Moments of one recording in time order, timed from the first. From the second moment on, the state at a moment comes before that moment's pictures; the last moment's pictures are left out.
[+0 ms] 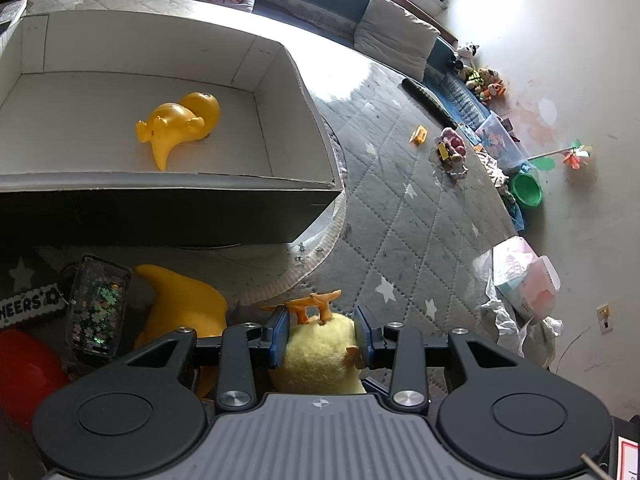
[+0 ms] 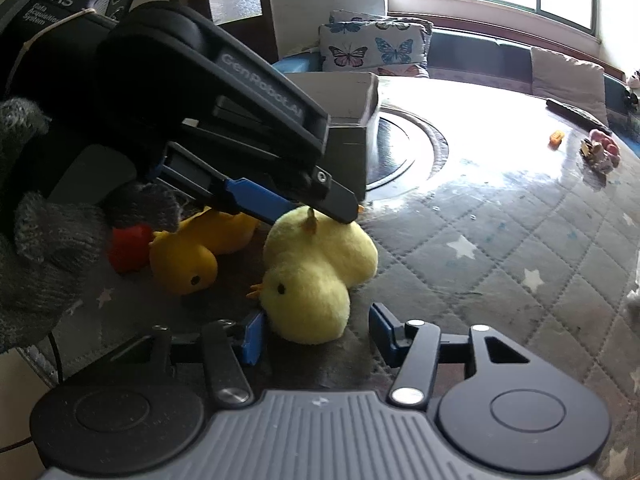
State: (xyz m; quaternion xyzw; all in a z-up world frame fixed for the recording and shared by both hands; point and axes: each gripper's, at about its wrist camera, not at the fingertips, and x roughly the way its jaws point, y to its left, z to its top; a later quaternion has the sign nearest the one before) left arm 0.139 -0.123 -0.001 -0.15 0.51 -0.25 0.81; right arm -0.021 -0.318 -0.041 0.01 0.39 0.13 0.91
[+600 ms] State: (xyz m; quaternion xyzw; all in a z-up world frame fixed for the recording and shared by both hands) left arm 0.139 -0.130 -0.001 -0.15 0.51 -0.22 0.82; right arm -0.014 -0.313 -0.042 0.01 0.39 0.13 0.91
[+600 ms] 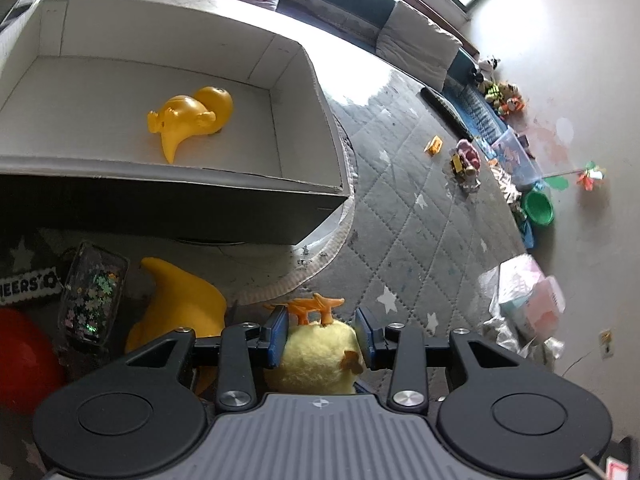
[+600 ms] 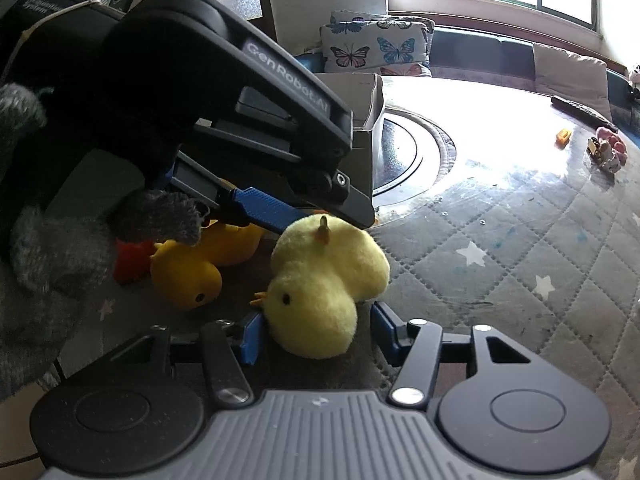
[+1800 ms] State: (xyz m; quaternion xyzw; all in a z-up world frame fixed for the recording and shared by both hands) left arm 0.175 -0.093 0.084 -0.16 0.39 -0.22 0.88; right arm 0.046 -0.282 0.031 -0.03 0.30 0.17 0.94
